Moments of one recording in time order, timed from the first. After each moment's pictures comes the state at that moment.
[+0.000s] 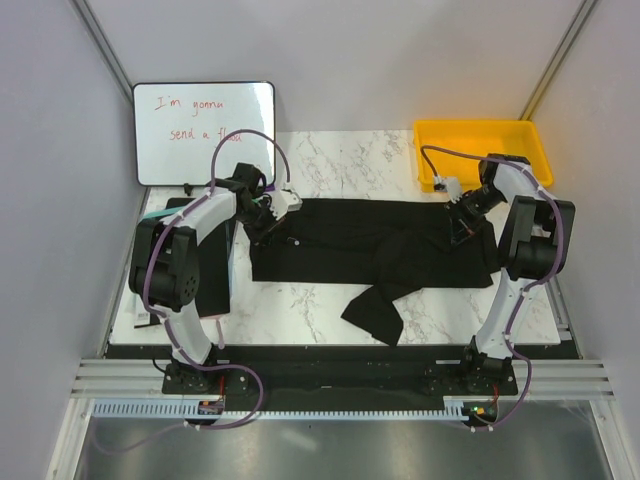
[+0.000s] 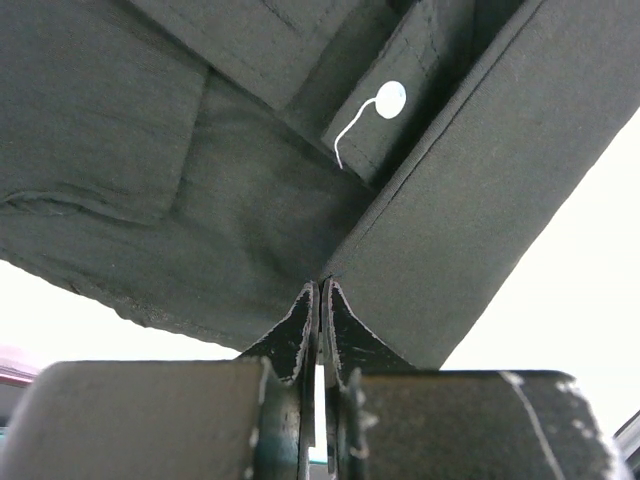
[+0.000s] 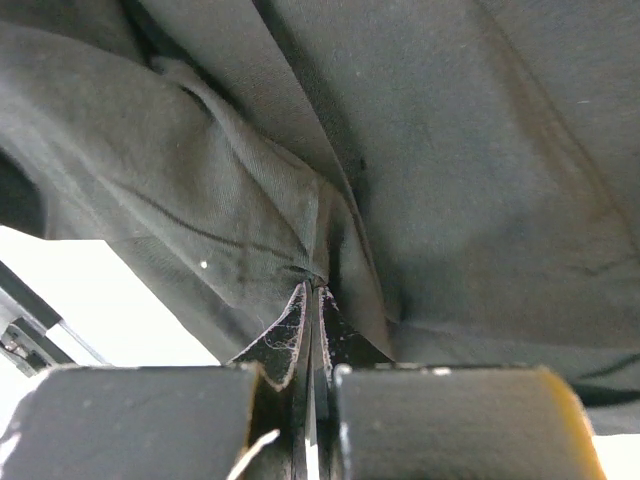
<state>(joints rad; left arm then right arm) -0.24 1.83 1.30 -0.77 0.40 0.77 -0.18 2.07 1.62 -1.21 -0.45 -0.92</state>
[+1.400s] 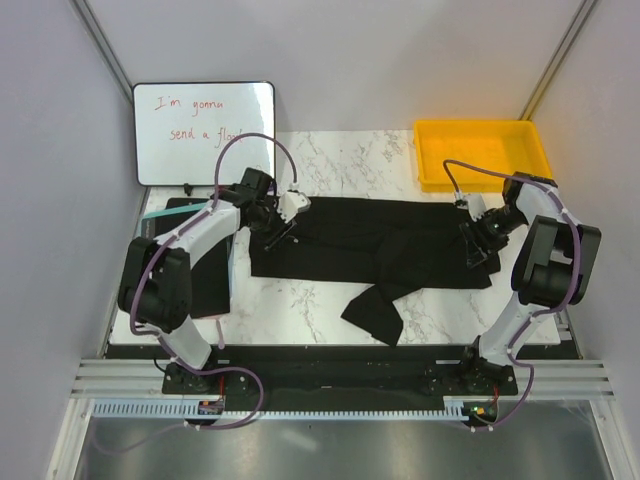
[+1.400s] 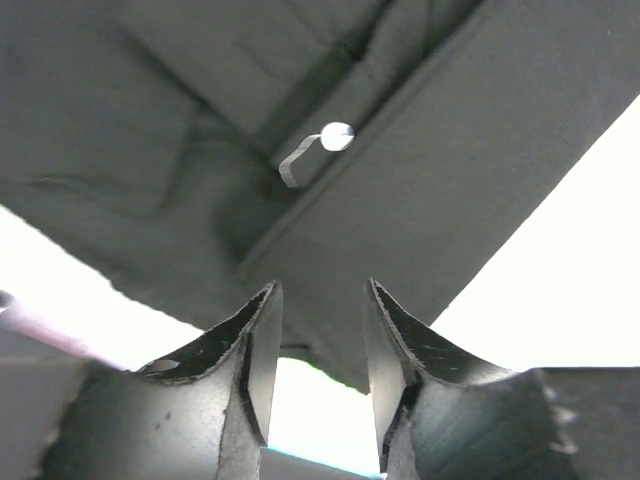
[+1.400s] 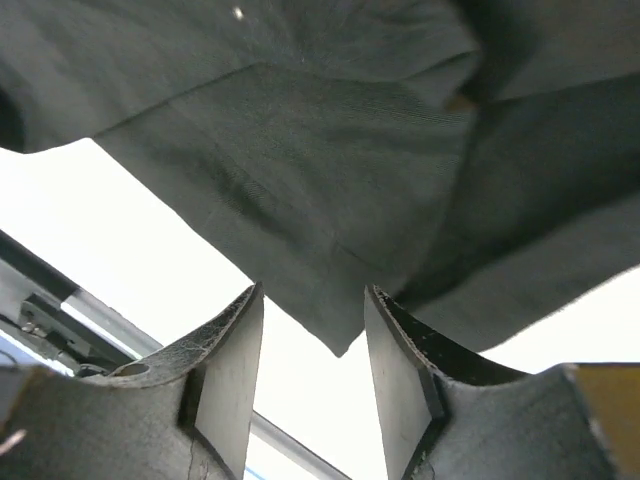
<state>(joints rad) -0.33 1.67 1.20 -0.63 0.28 0.61 -0.31 1.83 1.36 -1.16 -0.39 -0.89</state>
